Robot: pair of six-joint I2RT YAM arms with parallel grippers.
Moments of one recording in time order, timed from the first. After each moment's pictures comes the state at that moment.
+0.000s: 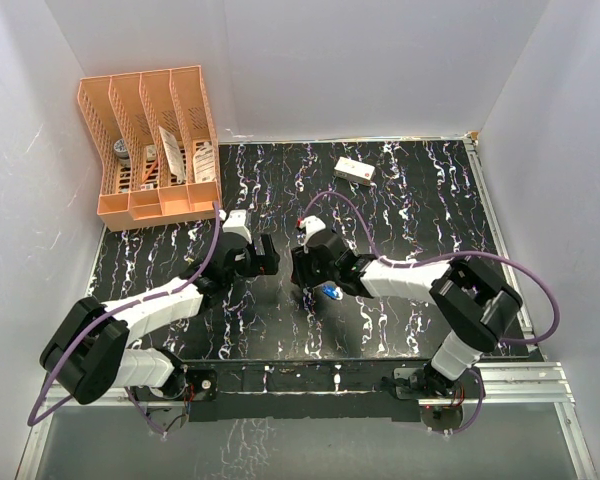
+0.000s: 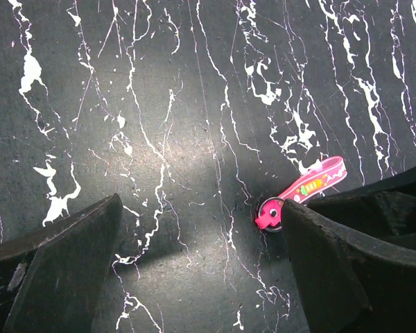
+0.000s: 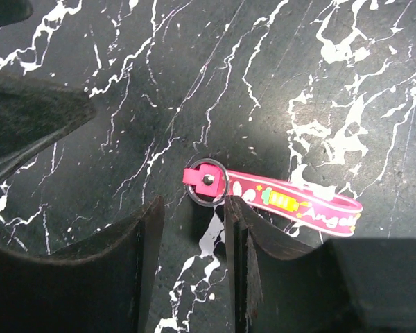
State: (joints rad) left arm -0.64 1.28 0.54 0.17 -0.21 -0.51; right arm 0.82 1.62 0.82 0.11 0.00 0.37
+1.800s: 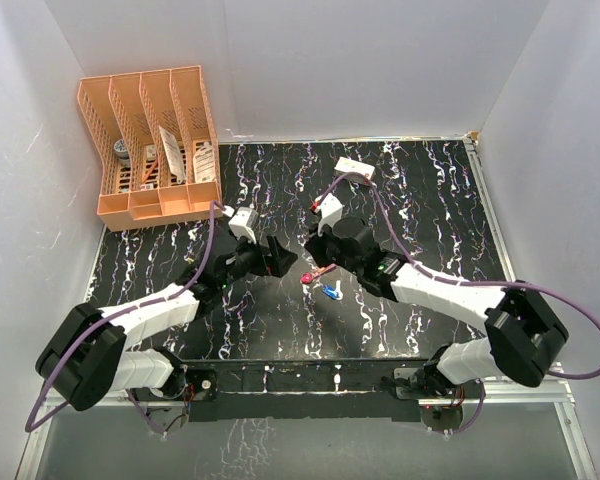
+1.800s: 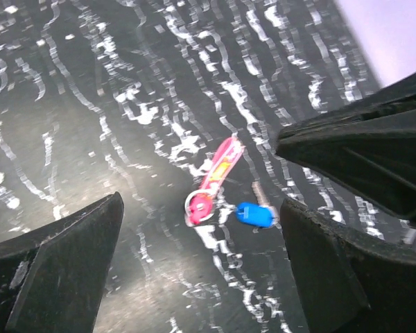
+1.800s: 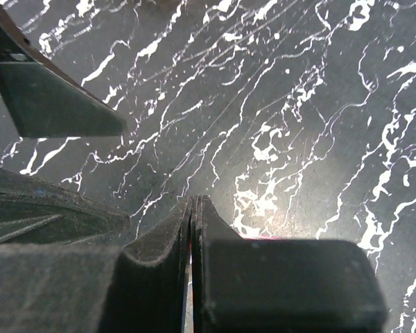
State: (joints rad) left arm -0.63 1.24 0.47 0.42 0.07 -0.48; right arm 0.79 1.37 0.79 0.16 0.07 0.16
